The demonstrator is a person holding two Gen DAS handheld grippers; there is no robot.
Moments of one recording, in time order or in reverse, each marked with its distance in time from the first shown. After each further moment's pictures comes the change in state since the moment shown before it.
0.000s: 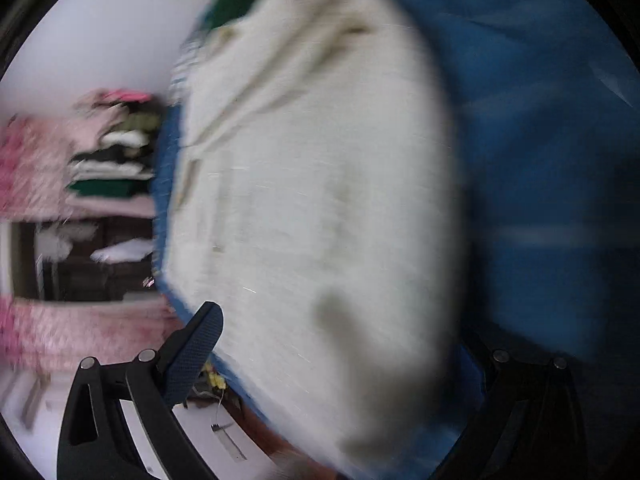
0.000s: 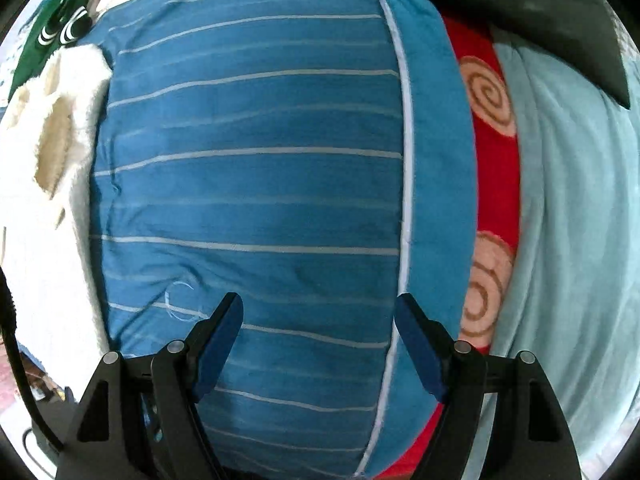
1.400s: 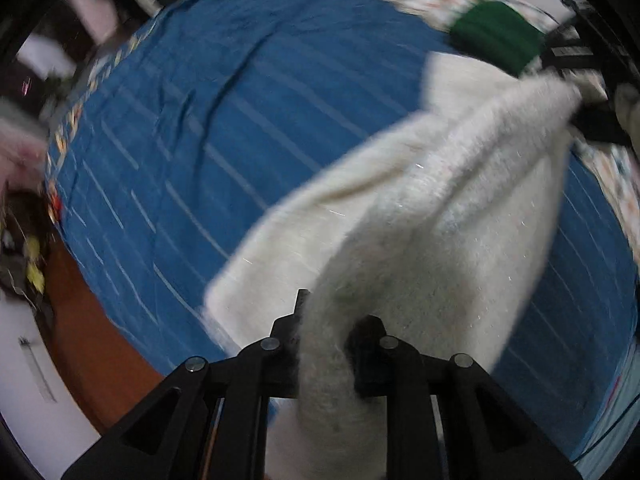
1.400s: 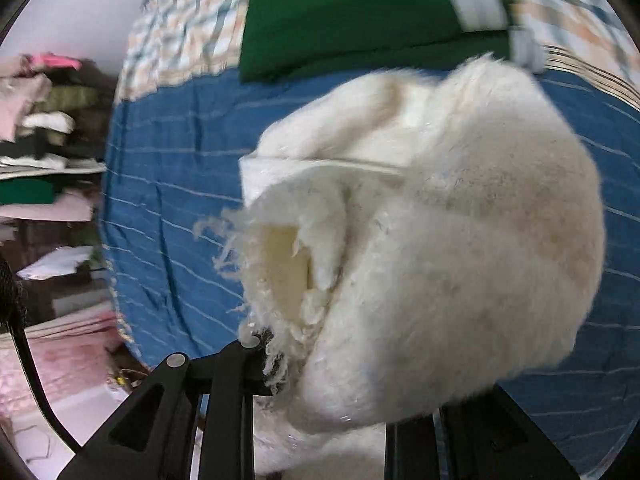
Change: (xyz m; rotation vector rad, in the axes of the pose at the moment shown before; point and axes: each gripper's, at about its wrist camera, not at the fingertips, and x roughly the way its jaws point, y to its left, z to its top) left arm 0.271 0.375 0.003 -0.661 0.180 -0.718; right arm -0.088 0.541 0.114 -0.136 0.028 0.331
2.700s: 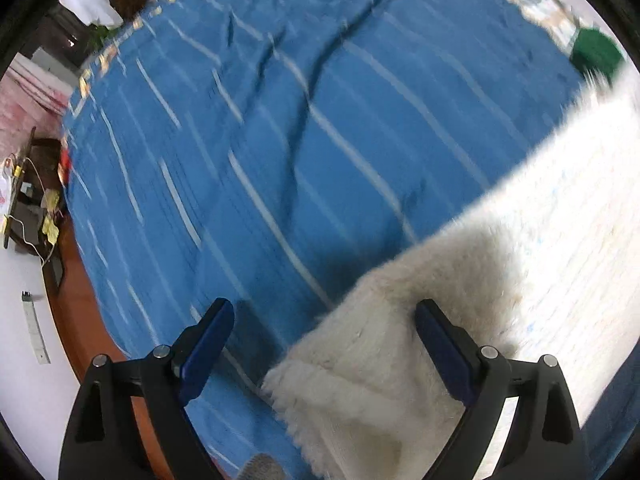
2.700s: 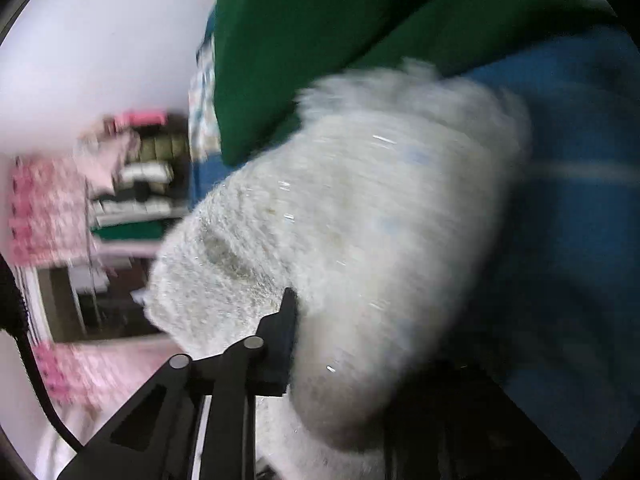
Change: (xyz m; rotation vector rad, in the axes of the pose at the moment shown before) left arm 0.097 0.038 0.010 -0.151 0.000 0.130; right arm 0.028 -0.223 0.046 0.145 -0.159 0.614
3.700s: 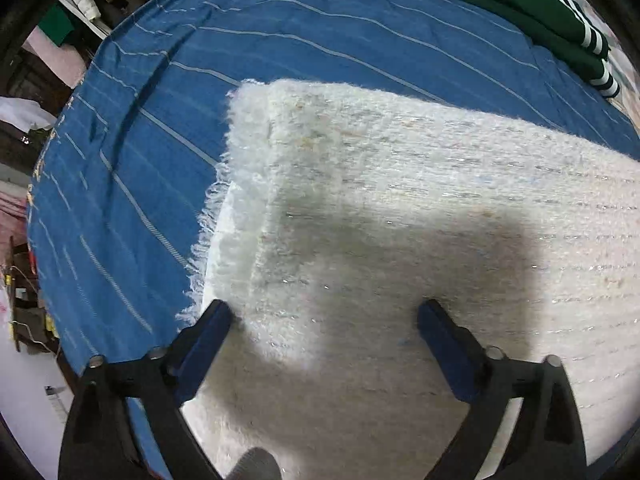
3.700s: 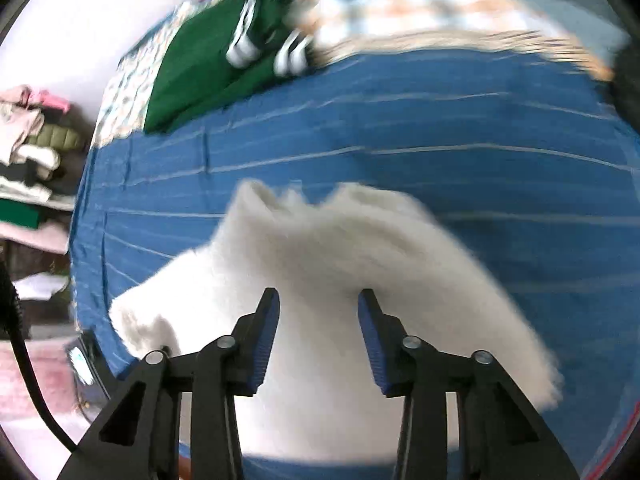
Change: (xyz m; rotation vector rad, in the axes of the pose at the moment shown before) left arm -0.006 -0.130 -0.038 0.336 -0.058 -0.033; right arm -0.194 0.012 -0.163 -0.128 -0.036 -0.670
